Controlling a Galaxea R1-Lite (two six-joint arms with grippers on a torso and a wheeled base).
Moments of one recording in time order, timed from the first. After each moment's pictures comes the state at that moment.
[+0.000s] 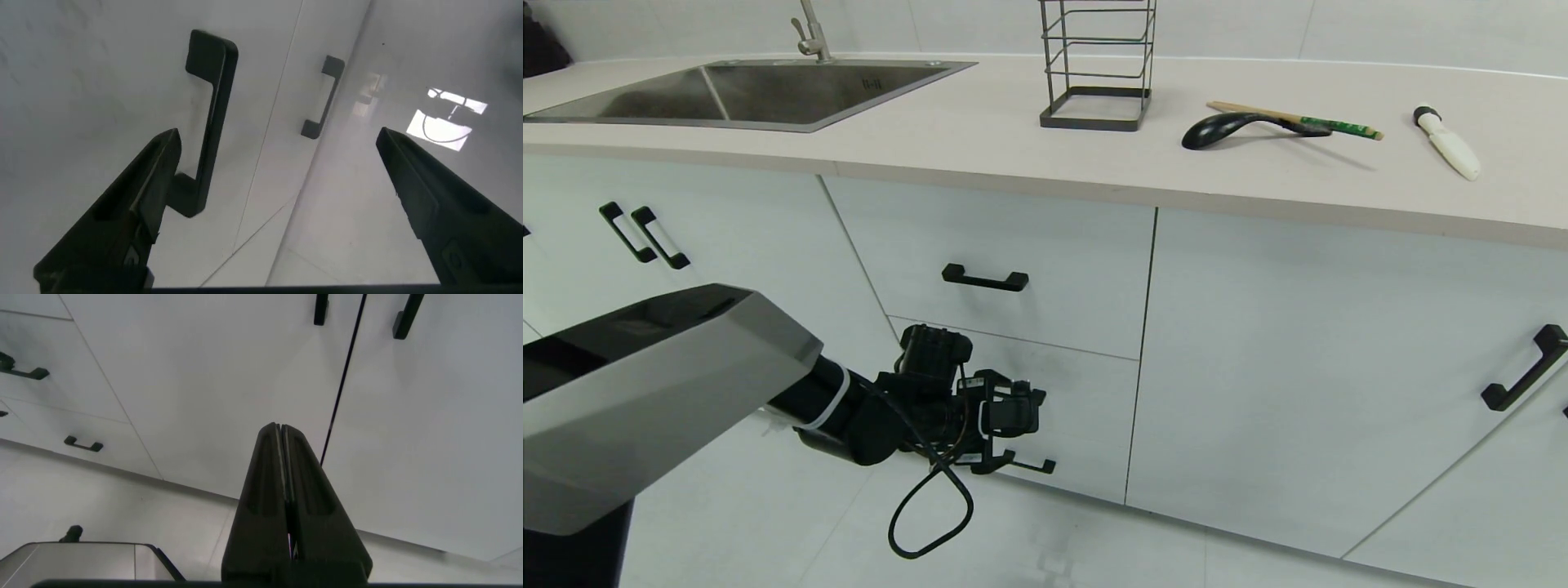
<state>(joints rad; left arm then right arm) -0.35 2.23 -1.04 -0.44 -0.19 1.26 0.00 0.00 0.00 0.00 0.01 -0.01</state>
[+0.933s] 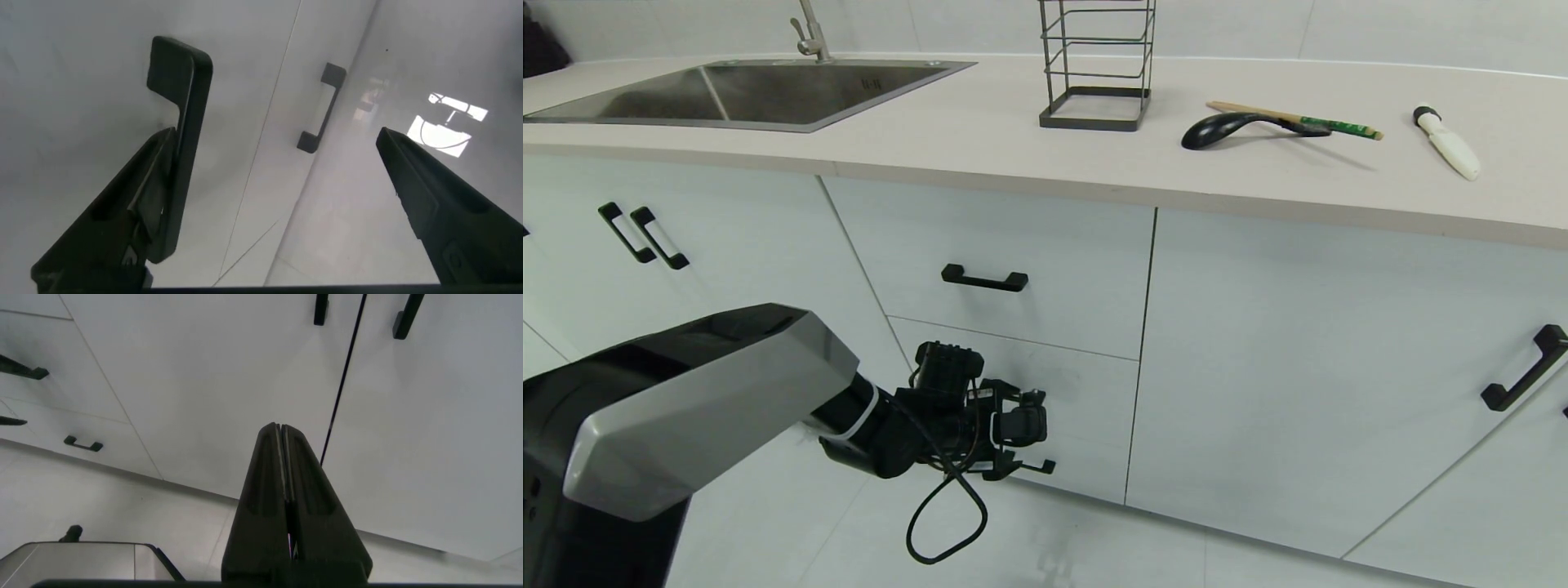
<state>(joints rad) -0.36 2.33 -1.03 -0.52 -0.19 1.24 0.00 0.00 0.00 0.00 0.01 -0.01</state>
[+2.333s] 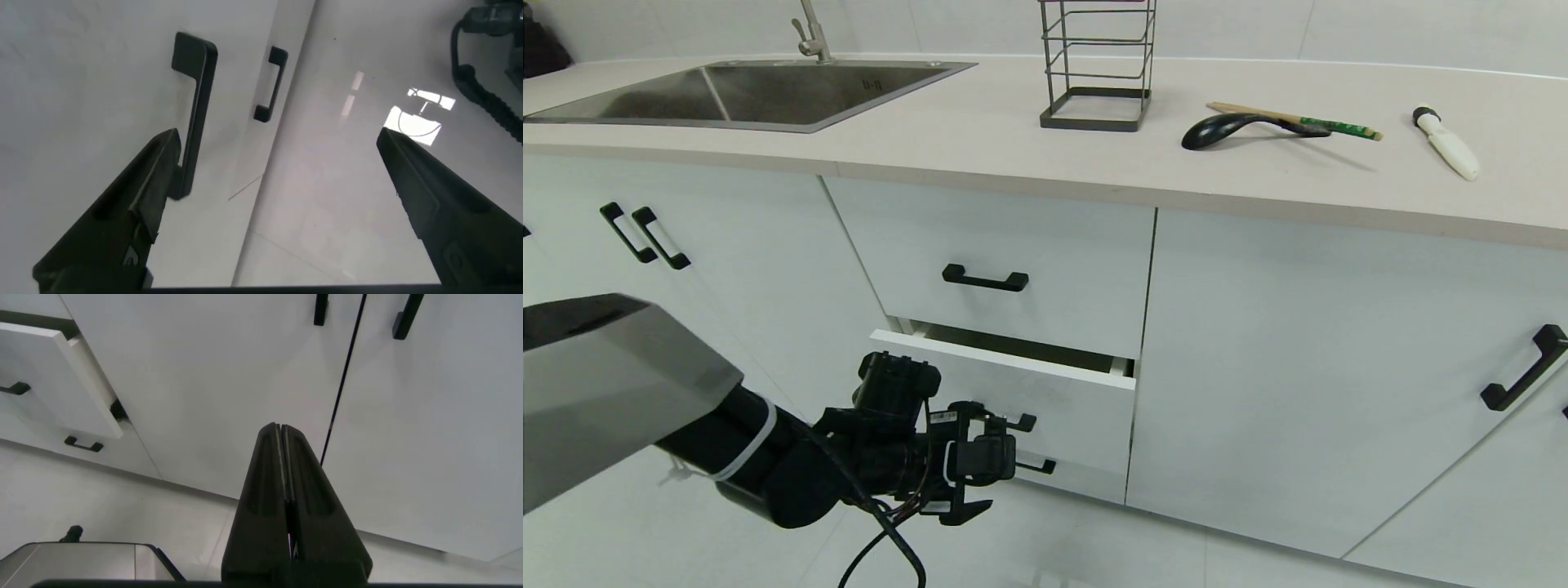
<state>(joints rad) -0.37 2.03 -0.73 -0.50 -0.20 1.23 0.00 0.00 0.00 0.00 0.01 -0.01</state>
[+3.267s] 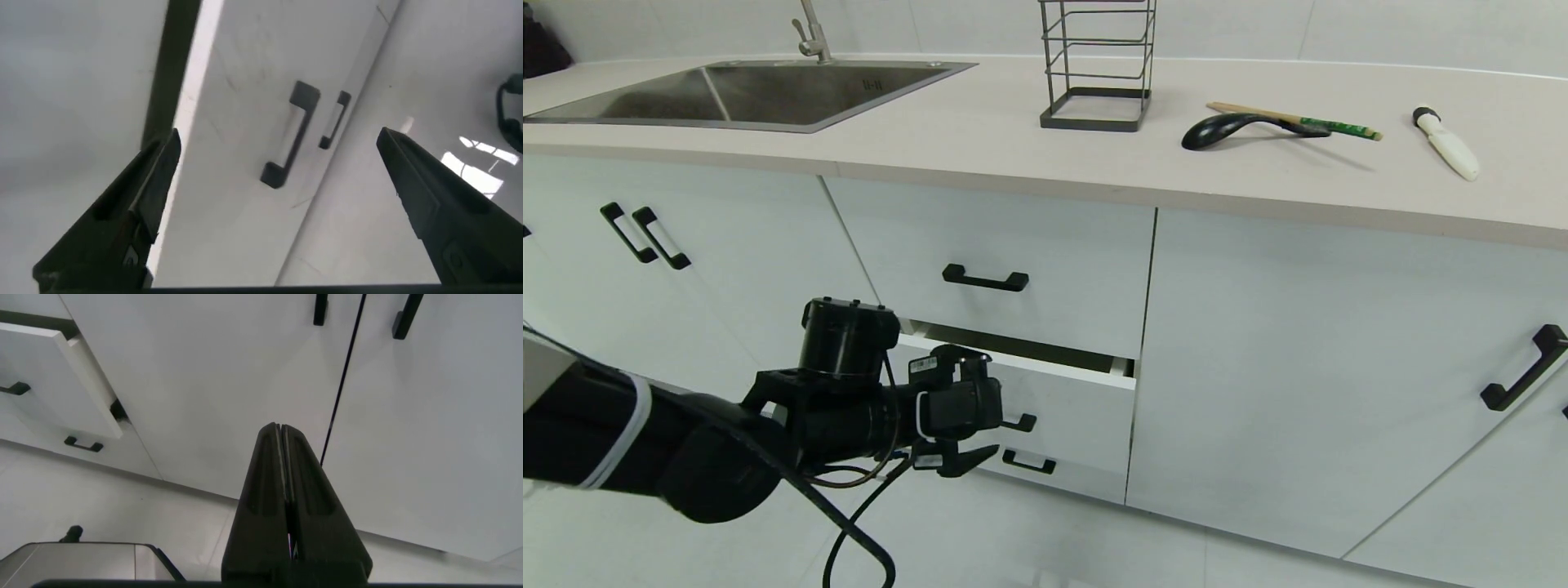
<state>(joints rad) -0.38 1.83 -0.77 -0.49 -0.24 1.17 0.00 0.00 0.00 0.00 0.01 -0.01</state>
